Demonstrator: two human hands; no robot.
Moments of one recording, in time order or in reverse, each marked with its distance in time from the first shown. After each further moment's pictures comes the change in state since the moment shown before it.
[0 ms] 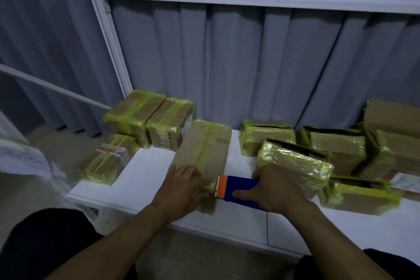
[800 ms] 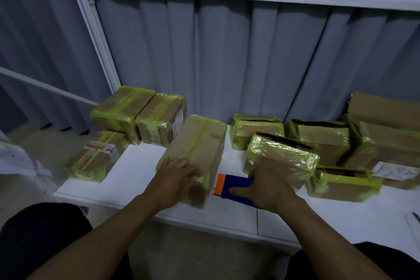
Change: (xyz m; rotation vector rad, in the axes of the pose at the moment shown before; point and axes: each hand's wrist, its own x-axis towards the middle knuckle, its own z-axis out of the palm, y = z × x) left_hand 0.012 -0.002 -0.001 -0.144 0.022 0.037; right_hand 0.002 0.024 0.025 0.032 -0.023 0.070
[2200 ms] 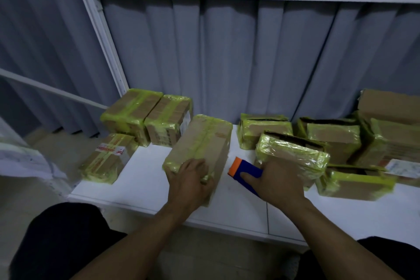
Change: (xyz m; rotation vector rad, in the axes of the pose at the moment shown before) left_hand 0.002 0.033 0.017 0.007 0.091 -0.364; right_hand 0.006 -0.007 0.009 -0.071 0.268 0.110
